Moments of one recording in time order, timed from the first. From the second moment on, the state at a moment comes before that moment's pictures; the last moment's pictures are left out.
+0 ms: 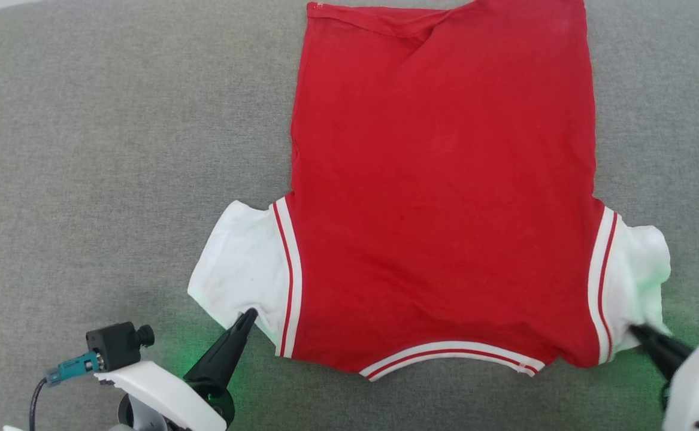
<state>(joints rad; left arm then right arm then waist) -0.14 0.57 -0.65 0.06 -1.32 -0.07 -0.17 0.12 -0.43 -0.08 -0.23 0.57 0.13 0.64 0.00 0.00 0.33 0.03</state>
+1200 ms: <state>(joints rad) -0.22 0.50 -0.68 0.05 -1.31 -0.13 -0.23 -0.56 -0.58 -0.16 -0.03 0.58 0.13 0.70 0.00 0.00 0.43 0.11</state>
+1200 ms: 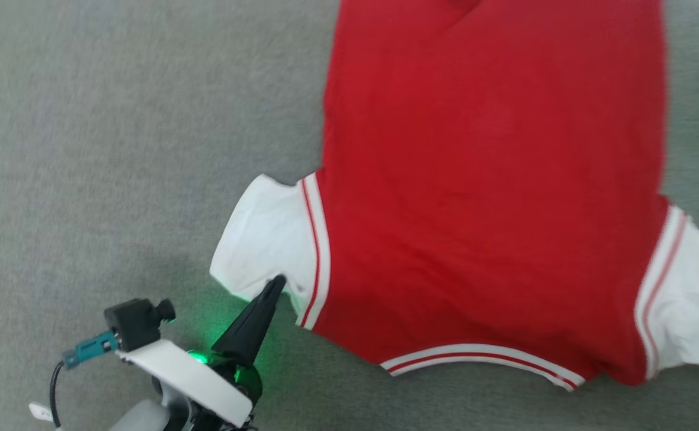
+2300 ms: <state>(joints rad) -0.34 0.49 -0.74 -0.11 -1.31 -0.13 -0.25 -1.28 -0.64 0.03 0.66 0.41 0.13 1.02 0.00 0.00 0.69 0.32</state>
